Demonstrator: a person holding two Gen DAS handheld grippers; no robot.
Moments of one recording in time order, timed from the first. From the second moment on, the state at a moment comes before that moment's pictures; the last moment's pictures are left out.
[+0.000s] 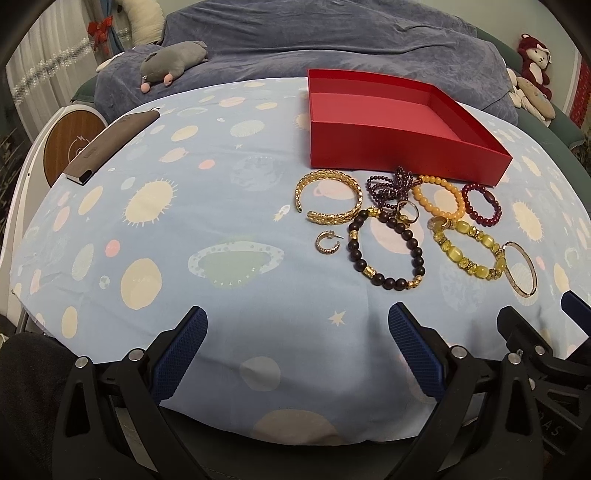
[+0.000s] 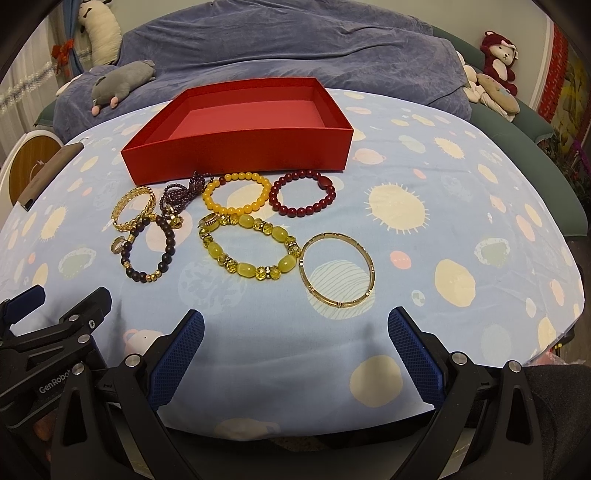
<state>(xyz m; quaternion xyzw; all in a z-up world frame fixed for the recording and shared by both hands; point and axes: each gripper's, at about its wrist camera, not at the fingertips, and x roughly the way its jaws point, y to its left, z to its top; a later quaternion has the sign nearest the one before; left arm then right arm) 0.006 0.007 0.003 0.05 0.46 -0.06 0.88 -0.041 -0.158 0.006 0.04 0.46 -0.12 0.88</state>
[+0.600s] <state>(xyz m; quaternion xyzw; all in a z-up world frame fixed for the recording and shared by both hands) 0.095 -0.002 -0.002 0.03 0.48 -0.06 0.88 -0.013 -0.212 0.009 0.07 0.47 -0.16 0.87</state>
